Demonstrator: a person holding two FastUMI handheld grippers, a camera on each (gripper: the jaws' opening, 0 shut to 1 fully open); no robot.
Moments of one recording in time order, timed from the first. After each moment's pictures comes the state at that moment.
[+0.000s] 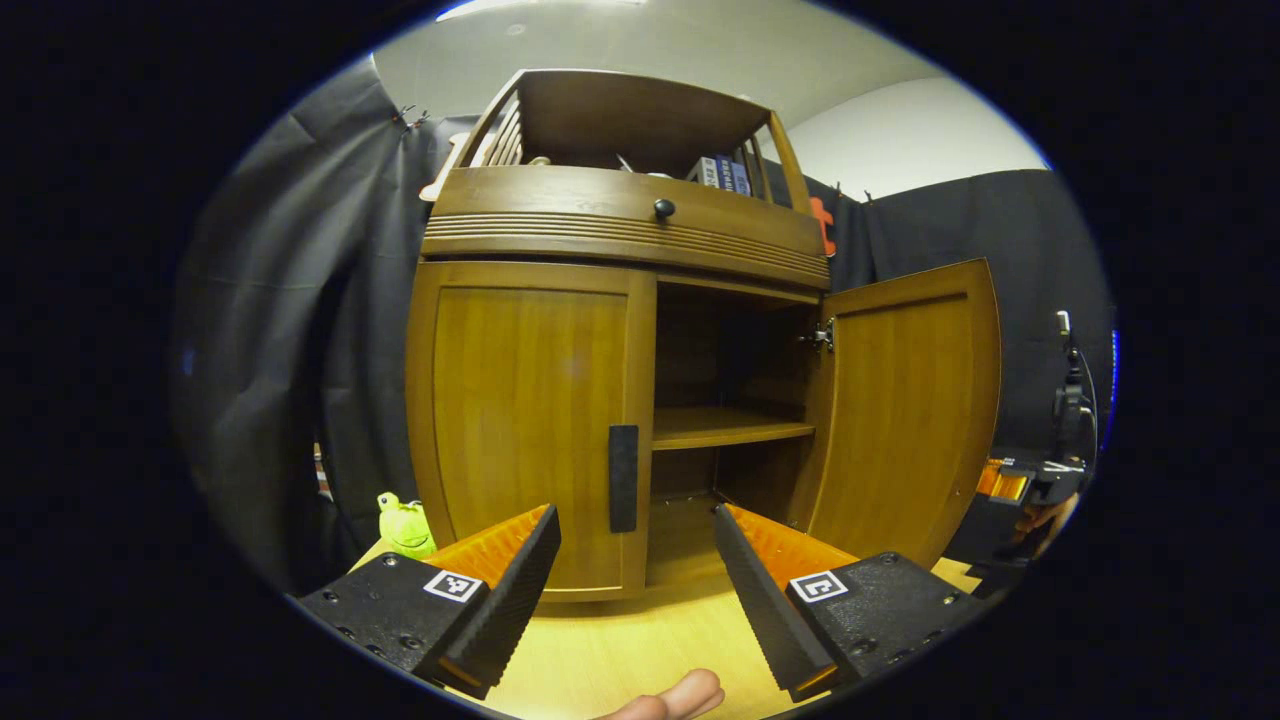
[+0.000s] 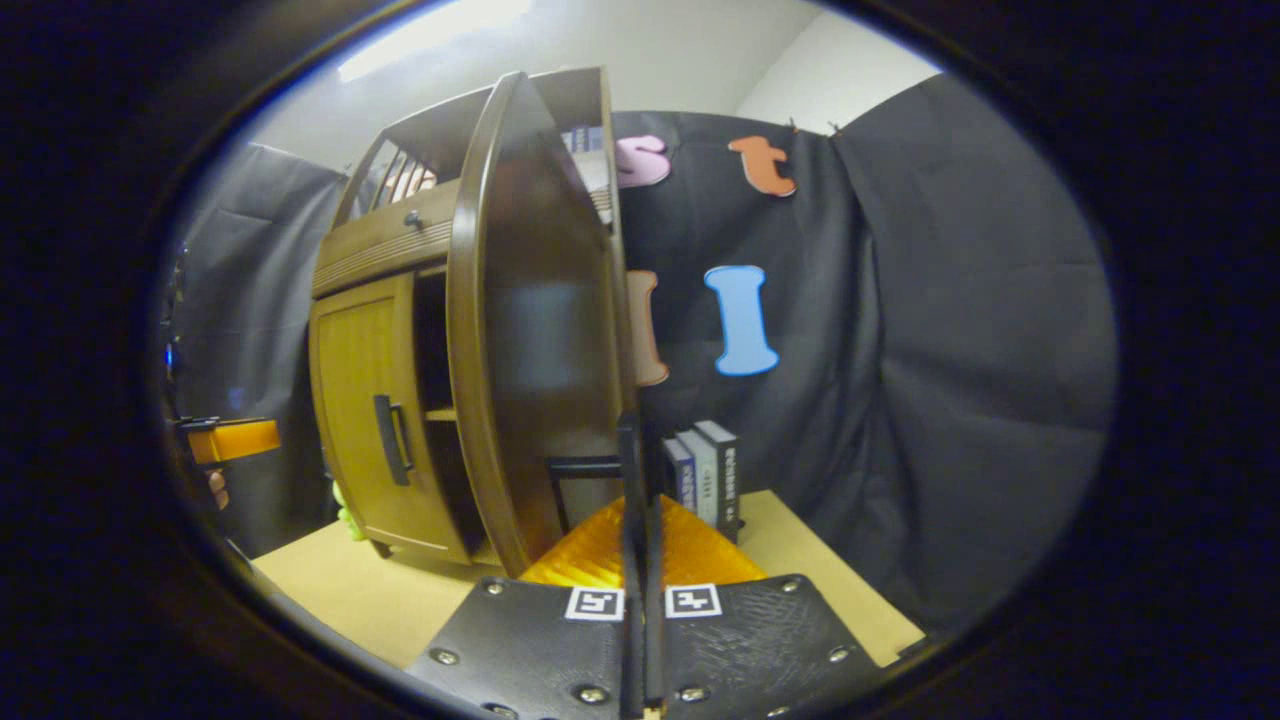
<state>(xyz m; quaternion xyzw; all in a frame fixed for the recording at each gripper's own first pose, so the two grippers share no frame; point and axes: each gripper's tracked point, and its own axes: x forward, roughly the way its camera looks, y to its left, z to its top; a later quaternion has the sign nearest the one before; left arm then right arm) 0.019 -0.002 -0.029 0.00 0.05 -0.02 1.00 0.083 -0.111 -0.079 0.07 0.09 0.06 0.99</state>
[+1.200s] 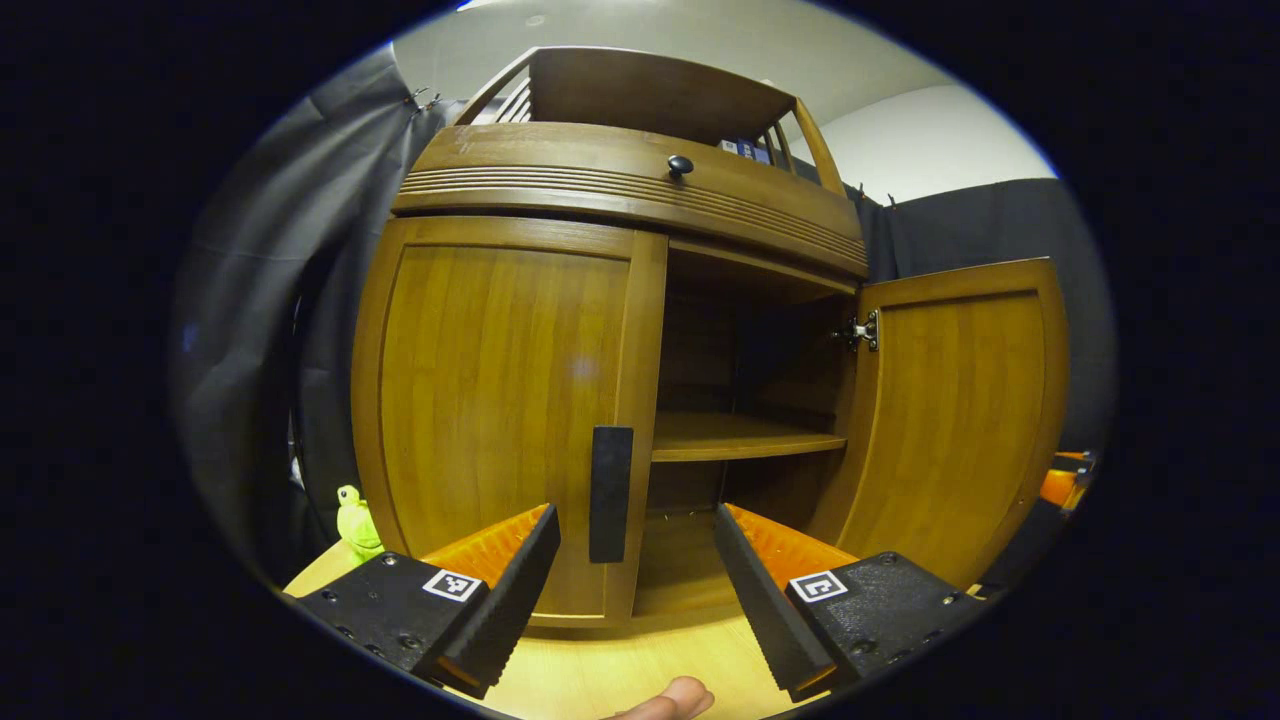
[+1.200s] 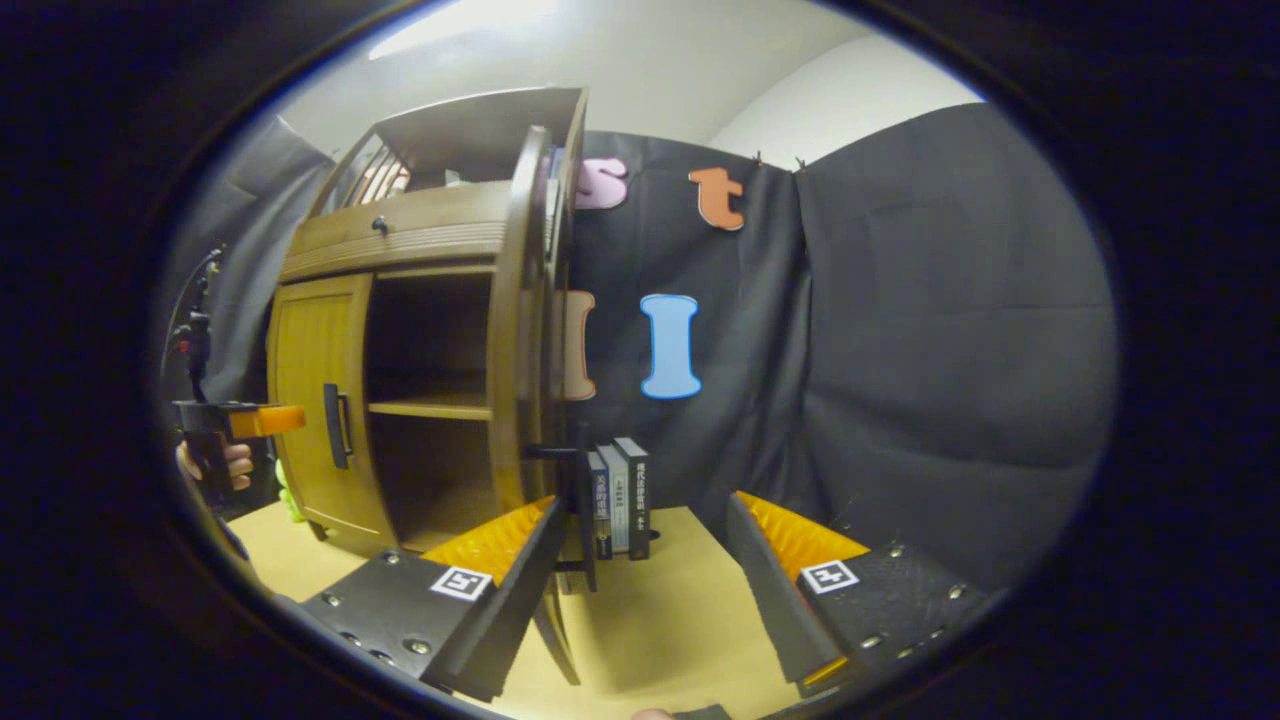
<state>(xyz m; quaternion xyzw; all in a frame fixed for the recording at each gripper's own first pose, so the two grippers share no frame) 0.107 -0.004 -0.057 -0.02 0.04 0.00 1.00 0.017 -0.168 -0.051 0.02 0.05 -0.02 1.00</state>
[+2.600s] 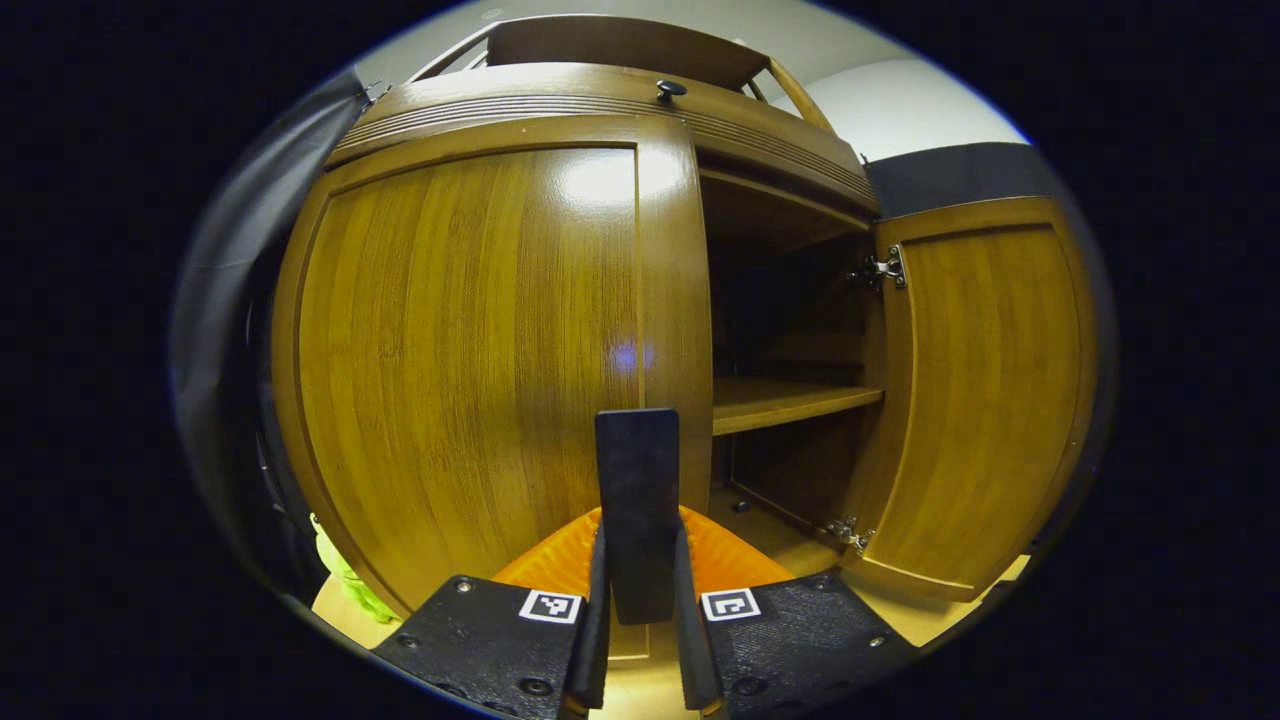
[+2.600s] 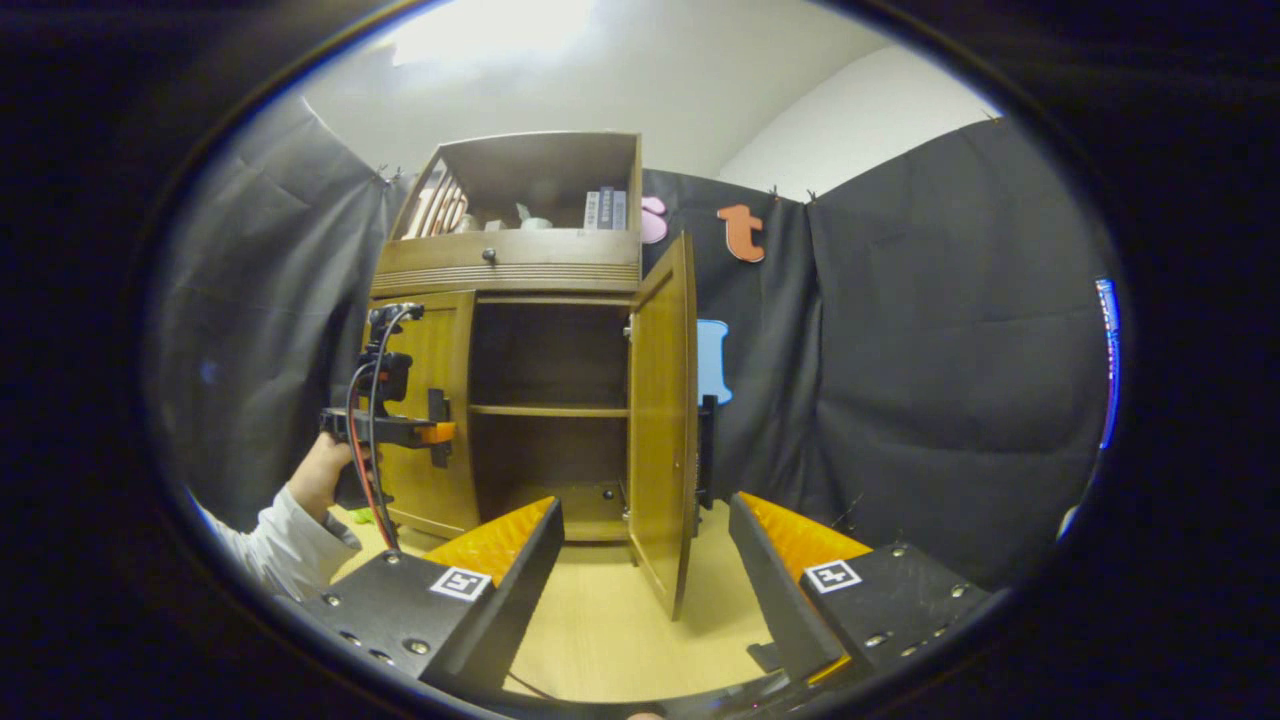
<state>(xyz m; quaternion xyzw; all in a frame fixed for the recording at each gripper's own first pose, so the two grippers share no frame) 0.152 0.017 -0.098 0.02 0.09 -0.05 0.99 -0.128 -0.078 -0.049 0.01 0.03 -0.02 1.00</state>
